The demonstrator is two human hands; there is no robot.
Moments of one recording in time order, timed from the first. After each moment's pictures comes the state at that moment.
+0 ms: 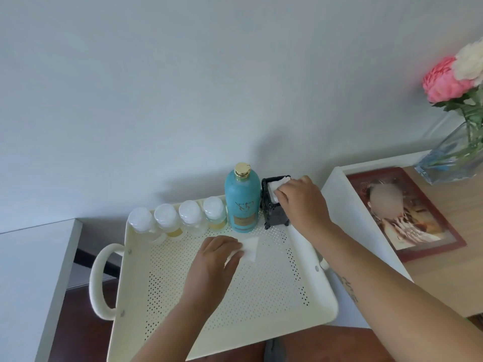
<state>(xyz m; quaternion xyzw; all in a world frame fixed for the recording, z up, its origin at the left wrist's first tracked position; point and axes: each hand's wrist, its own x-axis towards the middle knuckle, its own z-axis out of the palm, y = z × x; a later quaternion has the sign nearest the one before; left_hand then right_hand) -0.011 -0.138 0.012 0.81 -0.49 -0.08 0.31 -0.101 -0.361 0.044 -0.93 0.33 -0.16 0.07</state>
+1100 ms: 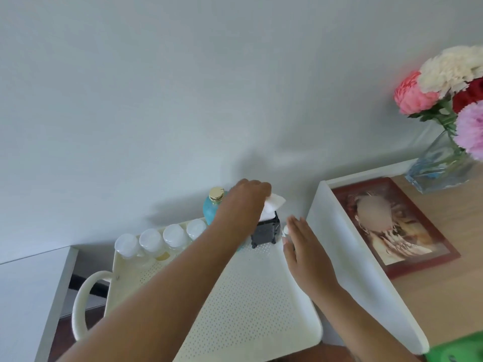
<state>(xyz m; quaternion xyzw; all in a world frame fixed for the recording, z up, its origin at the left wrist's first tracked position) -0.009 -0.305 0.109 0.80 -0.59 -0.03 0.13 -0.177 -0.344 -0.001 -0.88 0.36 -0.17 0.24</state>
